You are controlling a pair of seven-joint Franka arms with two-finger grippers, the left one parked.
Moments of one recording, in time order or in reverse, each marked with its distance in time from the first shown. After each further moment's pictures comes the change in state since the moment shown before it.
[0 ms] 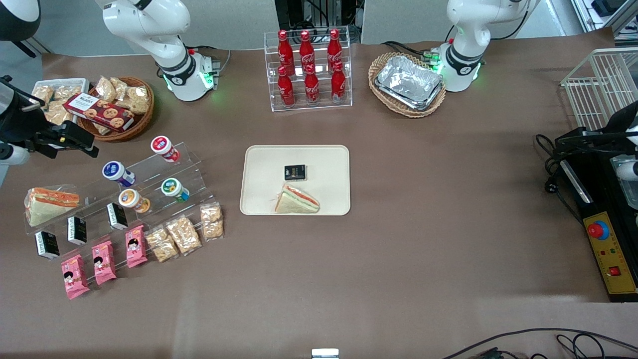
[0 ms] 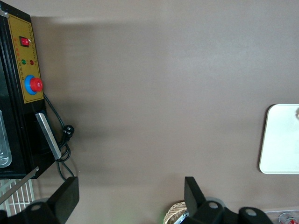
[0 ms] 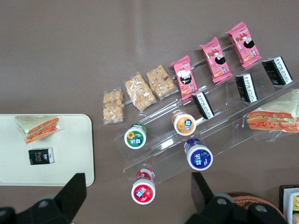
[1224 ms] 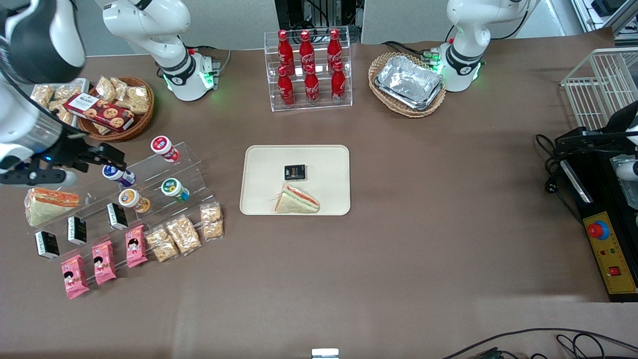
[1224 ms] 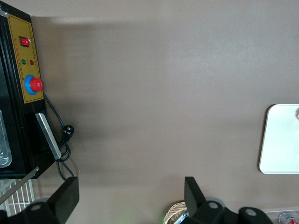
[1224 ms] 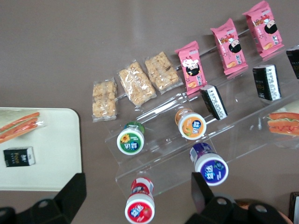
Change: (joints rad) arm 0.023 0.007 0.007 -0.211 -0.025 0.167 0.000
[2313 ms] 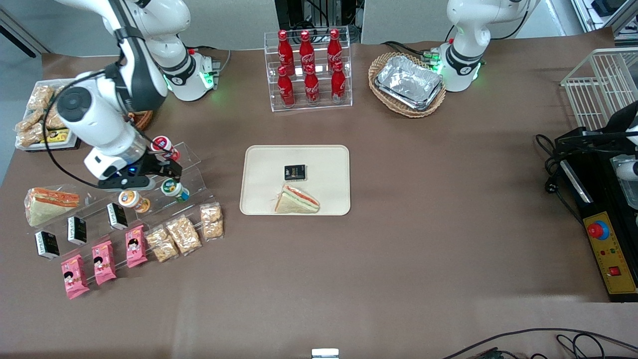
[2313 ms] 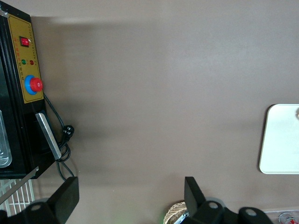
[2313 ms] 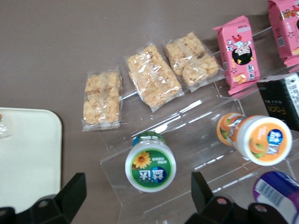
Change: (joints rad) arm 0.089 -0.045 0.027 -0.526 -0.051 0.582 0.096
